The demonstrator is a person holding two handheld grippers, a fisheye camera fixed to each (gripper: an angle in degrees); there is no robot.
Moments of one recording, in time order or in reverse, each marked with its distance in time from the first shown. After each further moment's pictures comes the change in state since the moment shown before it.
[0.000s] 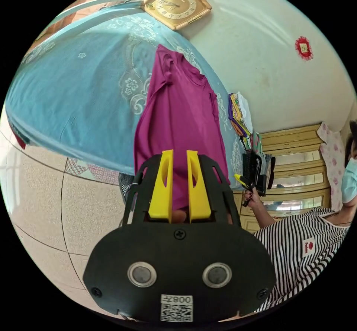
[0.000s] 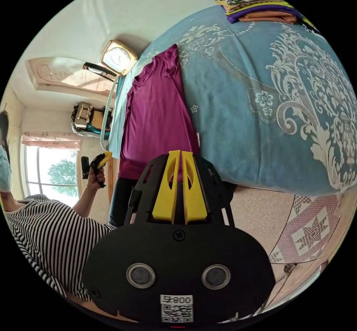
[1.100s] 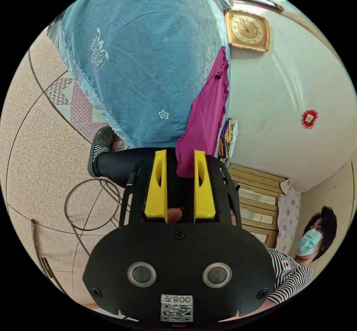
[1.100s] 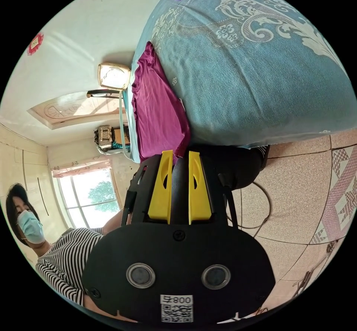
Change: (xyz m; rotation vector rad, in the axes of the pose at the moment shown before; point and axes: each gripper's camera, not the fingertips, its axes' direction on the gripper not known) left arm -0.156 0.120 -0.020 0.009 0.362 -0.398; right arm 0.041 0.148 -0.095 -0.061 -0.237 0.216
